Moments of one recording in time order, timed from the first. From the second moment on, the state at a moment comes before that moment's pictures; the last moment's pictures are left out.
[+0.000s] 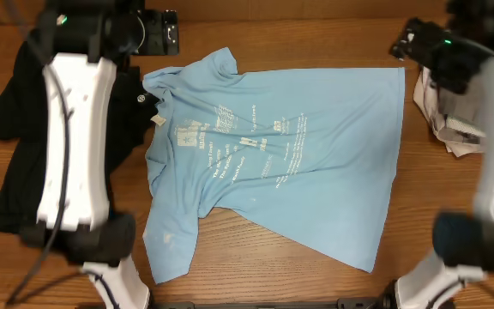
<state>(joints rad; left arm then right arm) -0.12 1.93 2.41 -1.36 0.00 -0.11 -0.12 1.85 2.26 -1.50 -0.21 0.37</state>
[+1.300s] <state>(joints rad) -0.15 1.39 0.97 -1.28 0.07 -1.05 -0.12 1.01 1.01 -1.50 -0.09 1.11</state>
